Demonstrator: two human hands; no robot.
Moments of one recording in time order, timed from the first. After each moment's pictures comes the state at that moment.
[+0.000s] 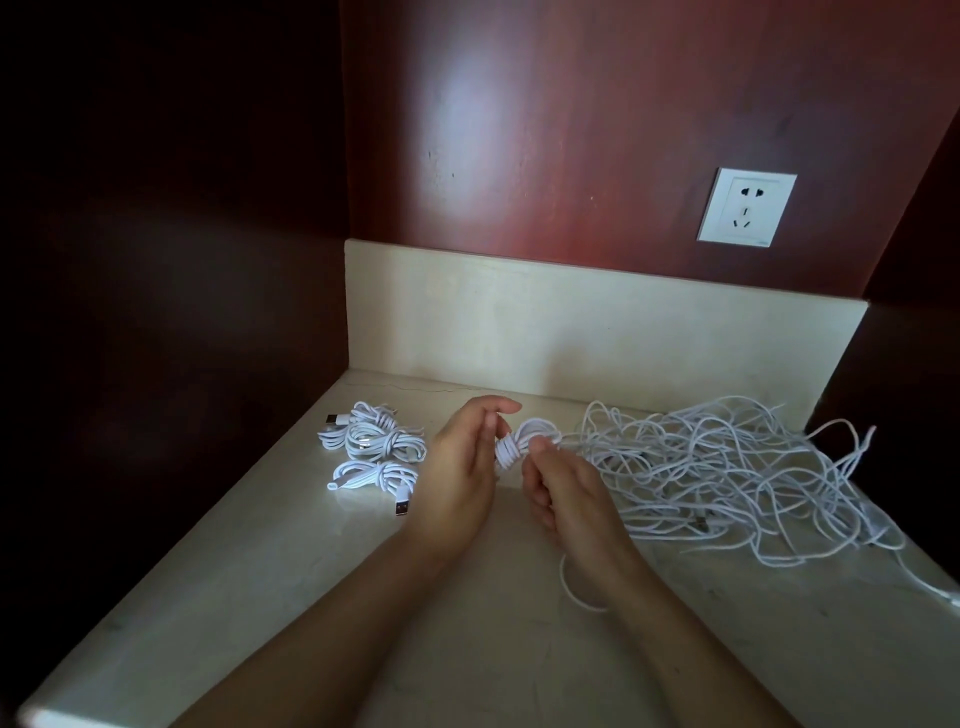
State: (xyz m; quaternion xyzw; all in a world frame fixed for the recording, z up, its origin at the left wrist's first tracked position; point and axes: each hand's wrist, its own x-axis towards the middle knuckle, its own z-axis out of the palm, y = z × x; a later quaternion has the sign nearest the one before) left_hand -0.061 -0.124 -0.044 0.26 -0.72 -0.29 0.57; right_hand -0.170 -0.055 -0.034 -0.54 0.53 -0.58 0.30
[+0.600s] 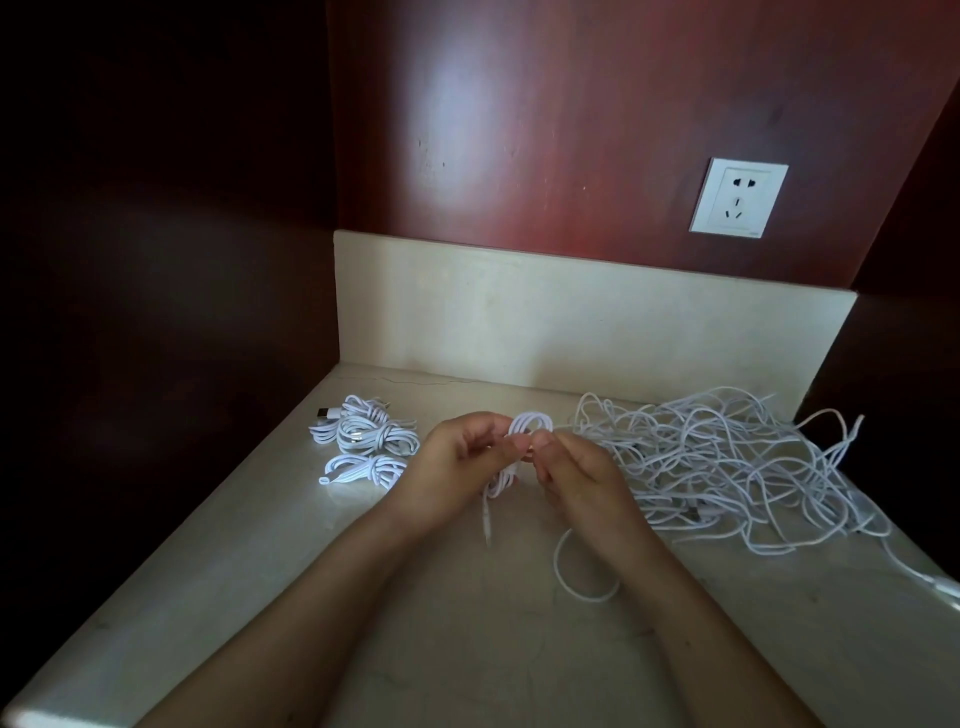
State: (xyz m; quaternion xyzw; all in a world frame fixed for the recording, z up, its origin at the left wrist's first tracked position) left_hand -0.054 -0.126 -0.033 0.20 -0.71 -0.52 0.43; right_hand -0.194 -0.059 -0.035 -0.59 0.54 -0.56 0.21
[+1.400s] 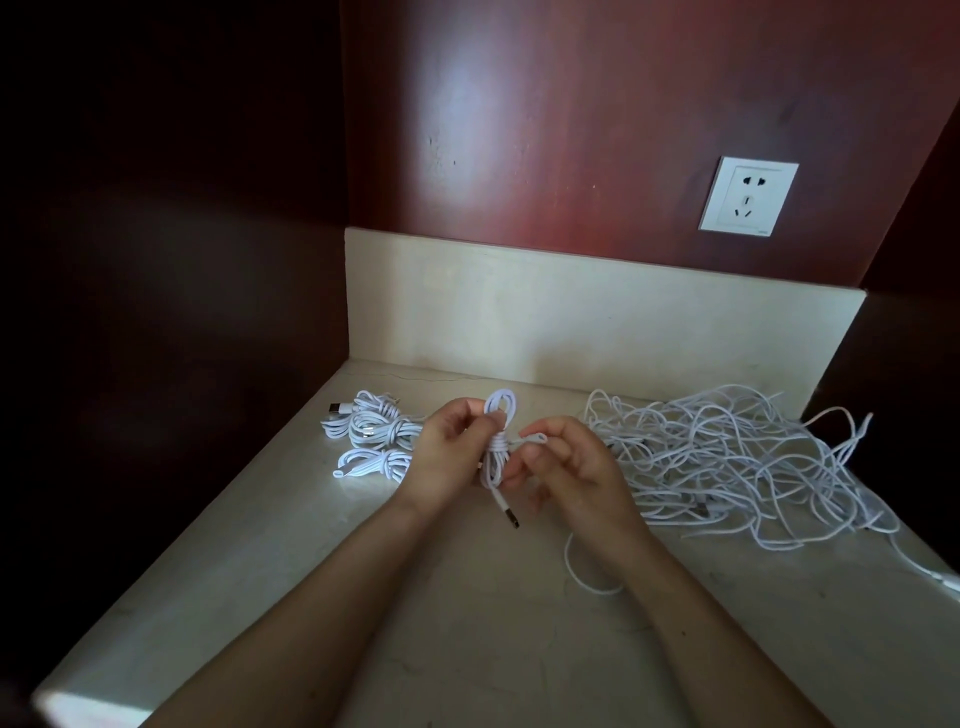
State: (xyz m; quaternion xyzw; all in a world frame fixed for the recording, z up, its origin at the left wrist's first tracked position) left_hand -0.057 -0.136 -0.036 0.33 -0.57 -0.57 0.49; right_hand -0.179 -0.056 -0.040 -0.56 0.45 -0.61 0.33
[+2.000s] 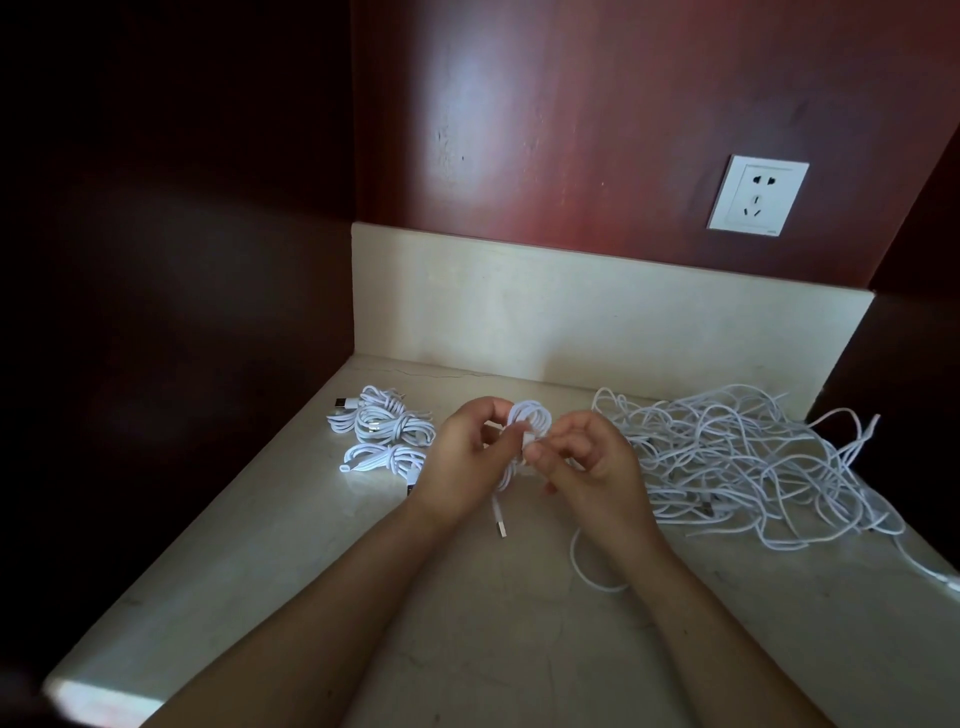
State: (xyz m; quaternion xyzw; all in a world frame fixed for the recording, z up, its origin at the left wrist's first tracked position) left_hand -0.056 -0.131 -0.043 0.28 -0.68 -0.48 0.48; right_hand -0.179 -0.058 -0.039 -0.52 0.49 -0.65 0.26
